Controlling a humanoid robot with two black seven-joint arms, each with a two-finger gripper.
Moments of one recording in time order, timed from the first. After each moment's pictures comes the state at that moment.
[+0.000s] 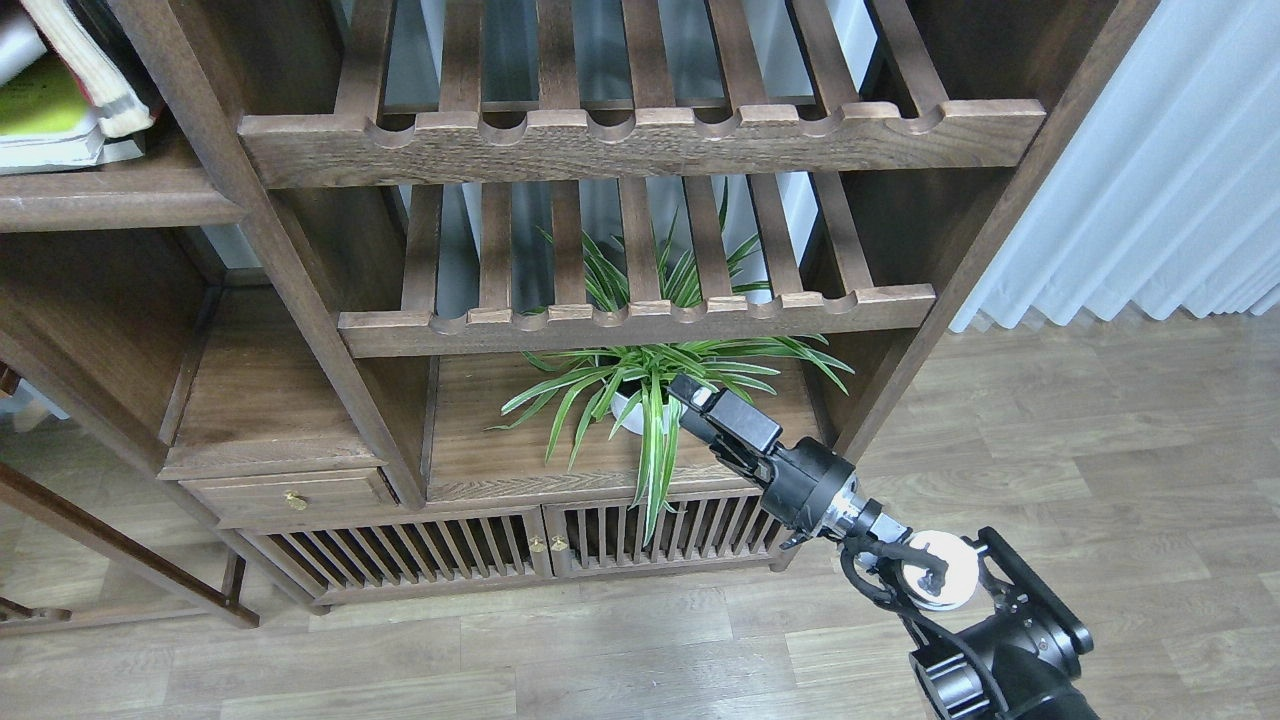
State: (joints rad) left arm -1.19 1.11 -0.67 -0.84 -0.35 -0.49 0.48; right arm 0.19 0.02 1.24 0.97 0.01 0.57 -0.49
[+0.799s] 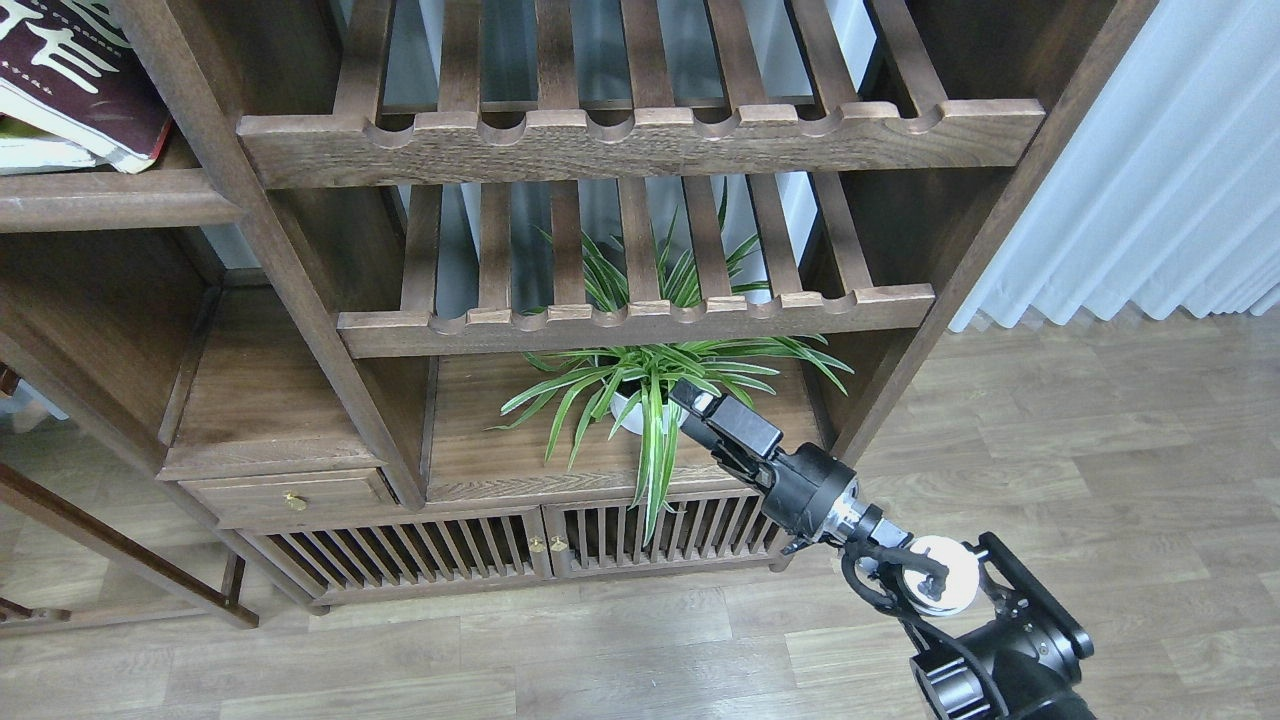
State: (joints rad) left arm -1.18 1.22 -0.58 -0.94 -0.16 -0.49 0.49; right arm 0.18 0.01 1.24 0.96 0.01 0.56 -0.49
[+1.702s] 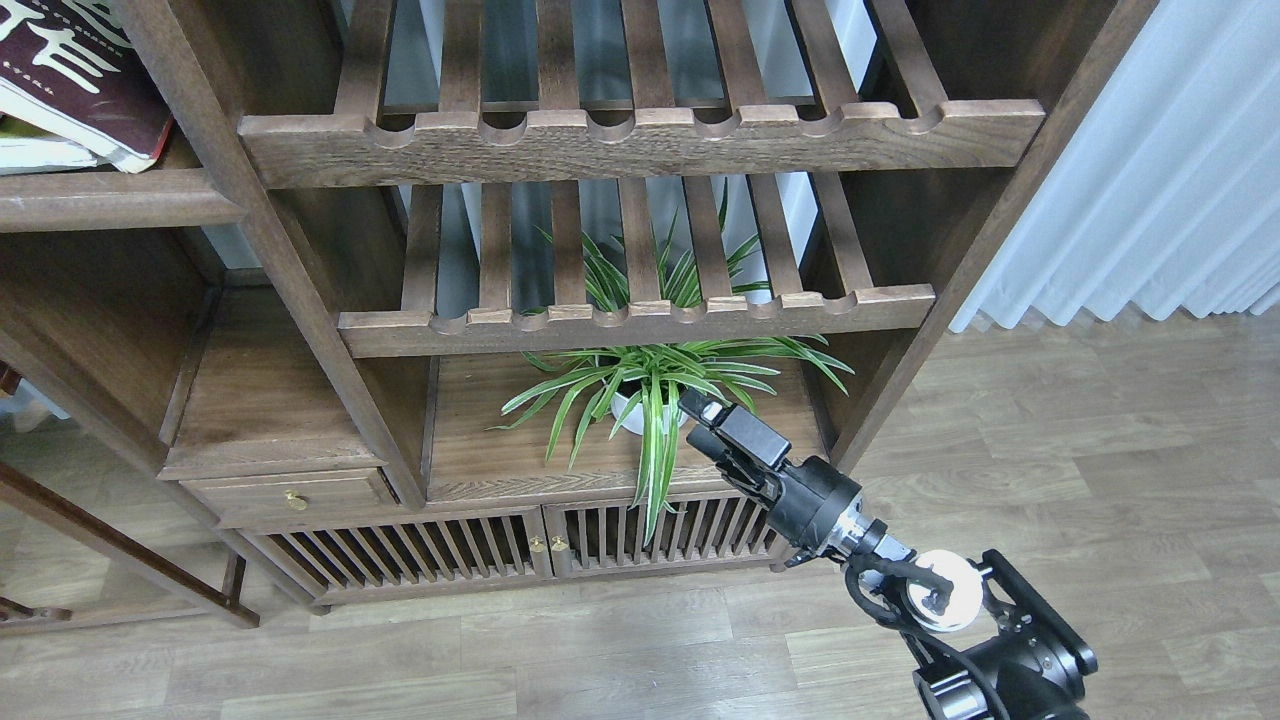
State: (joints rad) left arm -1.18 1.51 -0.36 -1.27 -0.11 -0.49 0.49; right arm 0.16 0.01 1.24 0.94 0.04 0.58 -0.49
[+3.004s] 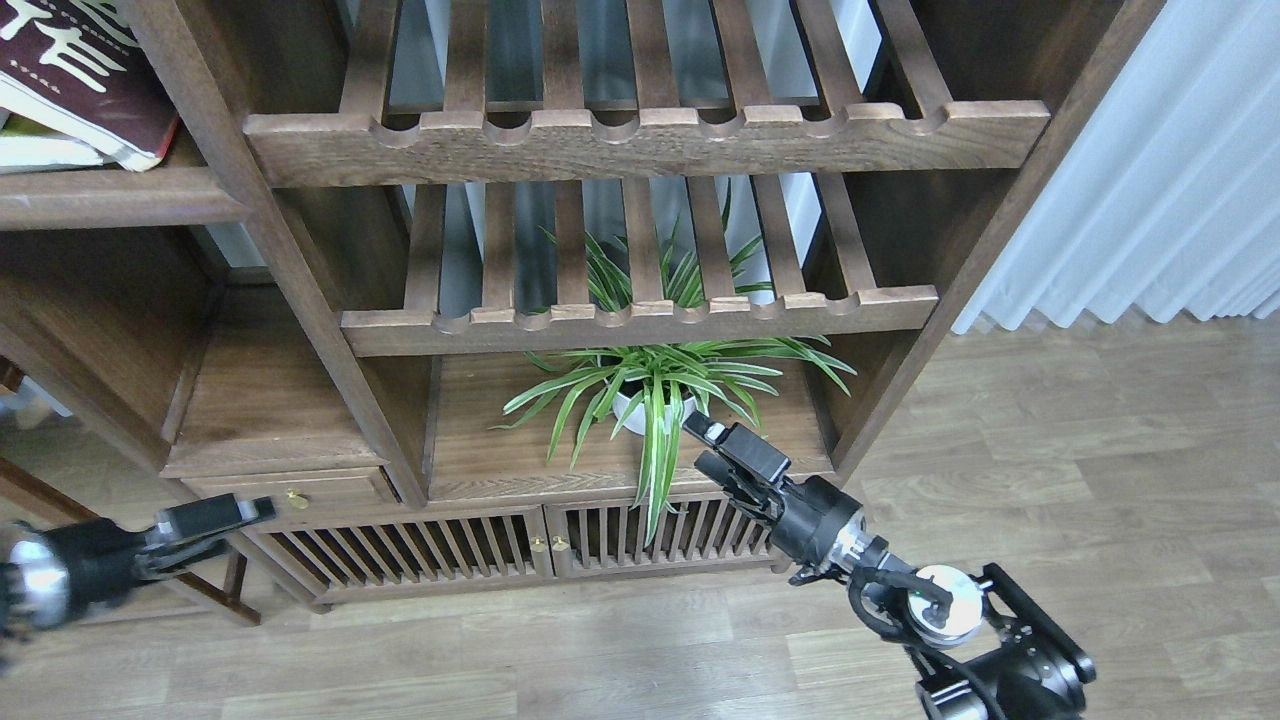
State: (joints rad) left arm -0.35 0.63 -0.37 -0.89 -0.67 -0.49 0.34; right arm 0.17 0.01 1.23 0.89 0.04 0.55 -0.49
